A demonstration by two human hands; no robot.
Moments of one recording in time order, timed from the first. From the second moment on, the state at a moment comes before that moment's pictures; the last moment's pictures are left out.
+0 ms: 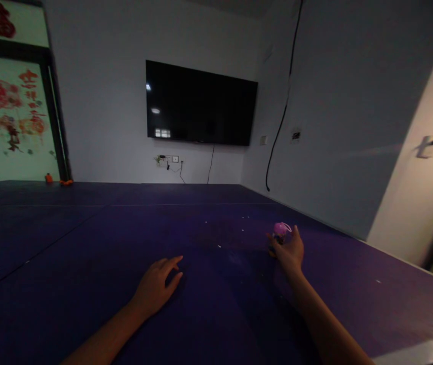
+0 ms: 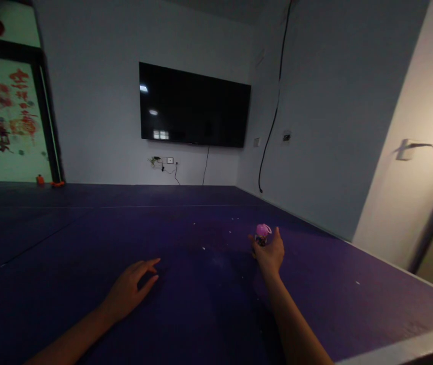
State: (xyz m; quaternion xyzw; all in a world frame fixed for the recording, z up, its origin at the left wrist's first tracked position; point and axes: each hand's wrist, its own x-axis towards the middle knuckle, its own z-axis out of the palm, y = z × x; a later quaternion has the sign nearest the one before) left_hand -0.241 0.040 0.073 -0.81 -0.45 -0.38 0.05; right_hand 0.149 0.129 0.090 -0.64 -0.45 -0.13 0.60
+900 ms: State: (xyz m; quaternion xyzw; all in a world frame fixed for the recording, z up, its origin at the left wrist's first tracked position) left_hand -0.223 0.026 0.076 -0.86 -0.39 -0.32 -0.10; right_hand -0.079 0.040 0.083 -0.25 -0.94 -0.03 0.21
